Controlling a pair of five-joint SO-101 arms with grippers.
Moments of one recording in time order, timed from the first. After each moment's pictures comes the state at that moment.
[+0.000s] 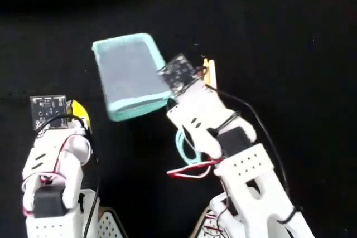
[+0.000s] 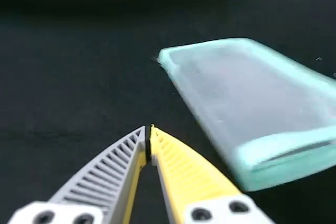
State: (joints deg) left arm -9.8 -98.0 70.8 60.1 -4.3; right arm -24.6 -50.5 50.8 50.9 20.0
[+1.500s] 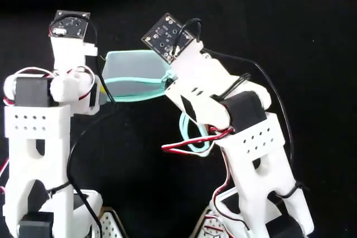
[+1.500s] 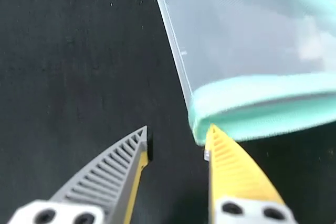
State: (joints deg) left arm -2.8 -30.1 7.7 93.8 -4.5; right arm -25.0 -32.3 10.7 77.1 23.3
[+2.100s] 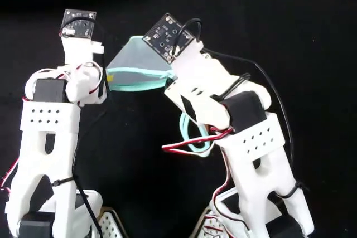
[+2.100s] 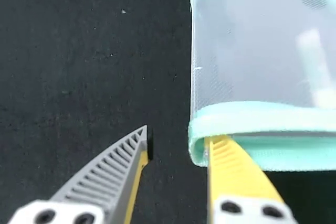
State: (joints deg) left arm -2.8 -30.0 22.5 70.2 -4.7; right arm -25.0 -32.3 10.7 77.1 23.4
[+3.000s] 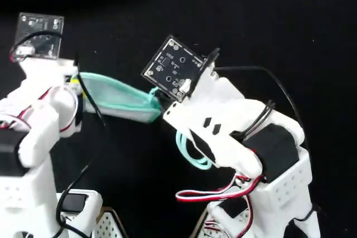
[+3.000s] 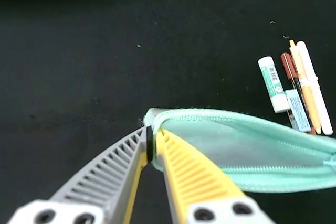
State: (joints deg) left arm -2.7 -44.5 -3.6 98.9 -5.6; right arm -33.4 -39.2 -1.7 88.5 23.4
